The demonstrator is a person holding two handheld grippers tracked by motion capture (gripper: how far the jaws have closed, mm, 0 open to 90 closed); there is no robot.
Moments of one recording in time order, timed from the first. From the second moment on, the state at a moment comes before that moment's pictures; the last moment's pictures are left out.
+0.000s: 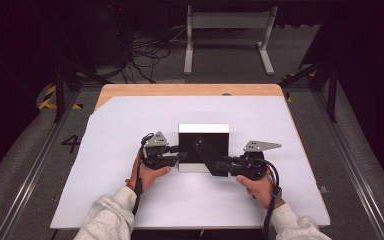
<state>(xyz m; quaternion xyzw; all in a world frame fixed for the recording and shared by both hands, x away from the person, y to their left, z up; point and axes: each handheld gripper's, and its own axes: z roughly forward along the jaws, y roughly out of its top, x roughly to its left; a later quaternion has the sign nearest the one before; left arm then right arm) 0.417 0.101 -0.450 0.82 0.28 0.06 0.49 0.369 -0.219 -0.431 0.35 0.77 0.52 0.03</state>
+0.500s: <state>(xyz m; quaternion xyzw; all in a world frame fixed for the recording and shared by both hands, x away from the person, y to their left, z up) 0.413 0.103 -0.448 0.82 0.26 0.06 0.50 0.367 -0.218 -0.432 0.33 0.78 0.52 0.01</state>
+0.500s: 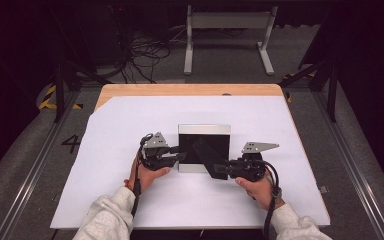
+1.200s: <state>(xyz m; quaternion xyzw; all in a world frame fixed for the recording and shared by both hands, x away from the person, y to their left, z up) 0.412 0.090 -0.452 0.85 0.24 0.06 0.47 0.363 -0.218 -0.431 0.31 0.80 0.51 0.02</state>
